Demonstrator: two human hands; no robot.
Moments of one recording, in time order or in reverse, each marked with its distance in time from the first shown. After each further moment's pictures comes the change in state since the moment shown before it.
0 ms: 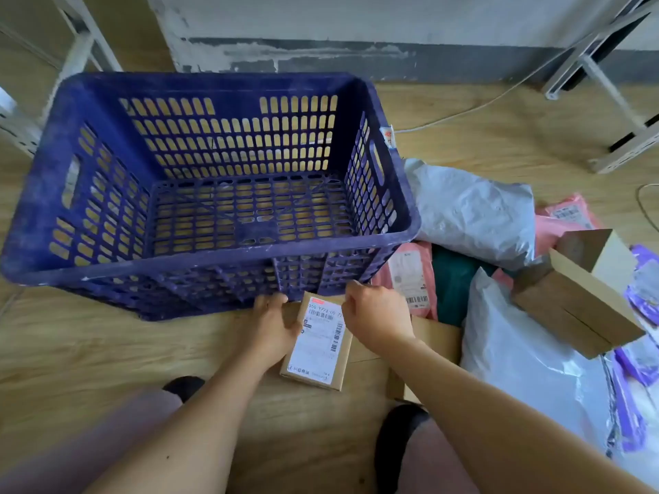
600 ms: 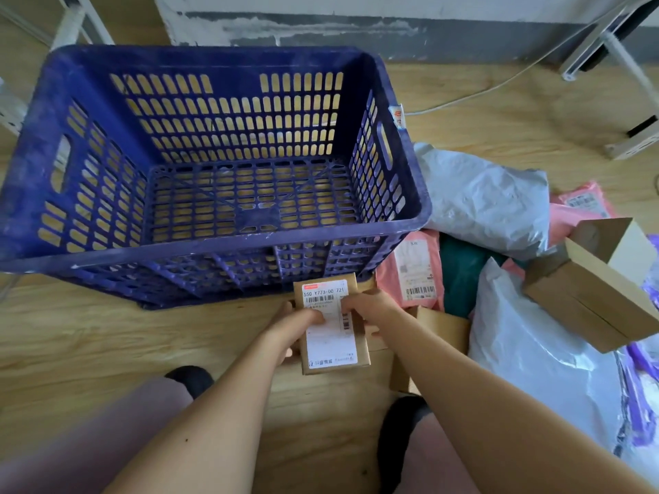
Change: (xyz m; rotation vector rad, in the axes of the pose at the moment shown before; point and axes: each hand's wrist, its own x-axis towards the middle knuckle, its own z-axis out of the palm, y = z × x) left_hand 0.012 0.013 0.017 -0.703 -0.380 -0.501; right_hand 0.023 0.012 0.030 0.788 -0.575 0.803
